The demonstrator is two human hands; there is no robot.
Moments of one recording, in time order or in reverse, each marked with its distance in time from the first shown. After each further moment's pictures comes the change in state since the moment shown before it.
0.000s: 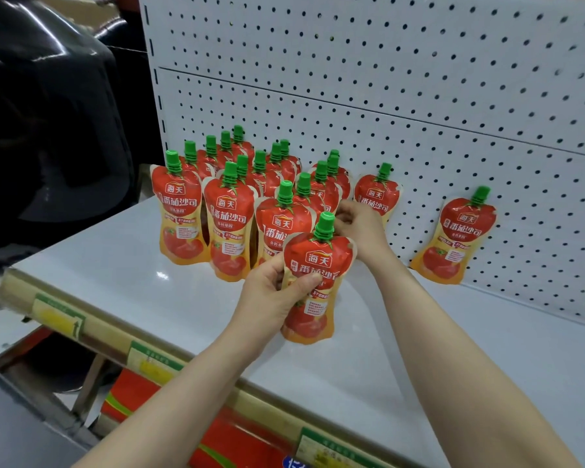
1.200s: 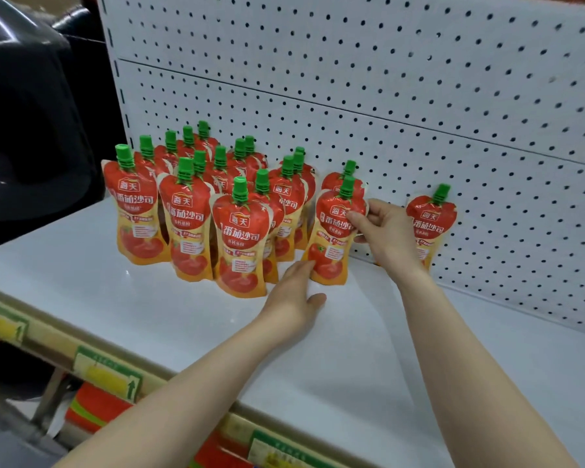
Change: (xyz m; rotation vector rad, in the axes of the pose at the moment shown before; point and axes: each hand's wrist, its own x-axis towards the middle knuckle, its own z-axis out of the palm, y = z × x) left_hand 0.051 -0.066 0.060 0.862 -0.189 -0.065; right_hand -0.033 0.025 -0.080 0.274 0.064 0.078
